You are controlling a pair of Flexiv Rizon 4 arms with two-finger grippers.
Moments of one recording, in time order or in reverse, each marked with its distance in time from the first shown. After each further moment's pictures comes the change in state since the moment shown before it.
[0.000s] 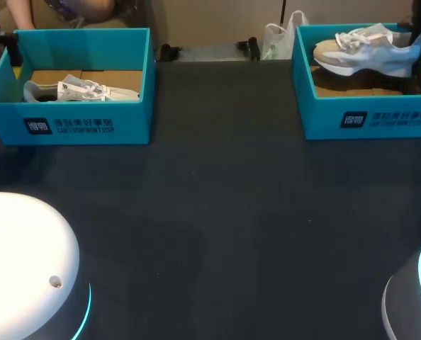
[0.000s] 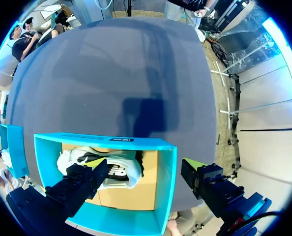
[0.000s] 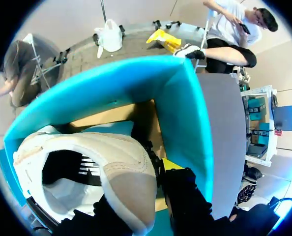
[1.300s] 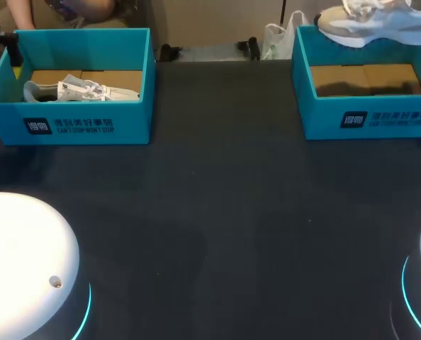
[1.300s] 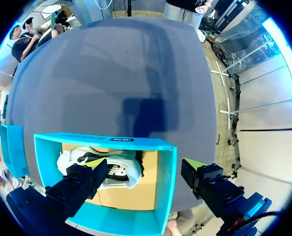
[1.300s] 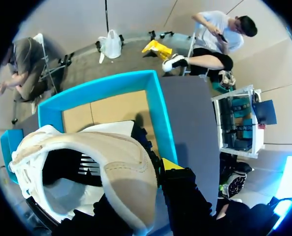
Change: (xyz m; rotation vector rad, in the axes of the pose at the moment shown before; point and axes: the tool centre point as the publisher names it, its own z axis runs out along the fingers) left arm 0.000 0.000 0.000 0.000 0.000 0.000; right arm -0.017 -0.092 -0.161 -0.059 -0.064 0.004
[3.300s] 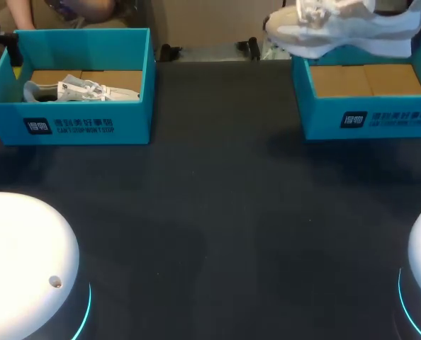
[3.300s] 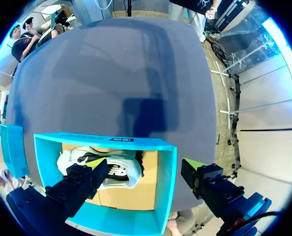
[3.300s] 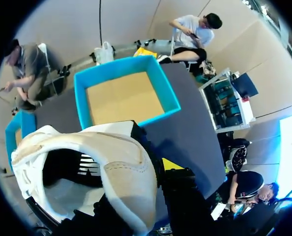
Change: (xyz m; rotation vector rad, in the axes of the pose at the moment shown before) left arm 0.000 0.000 0.000 0.000 0.000 0.000; right arm 0.079 -0.223 -0.138 -0.089 -0.071 0.130
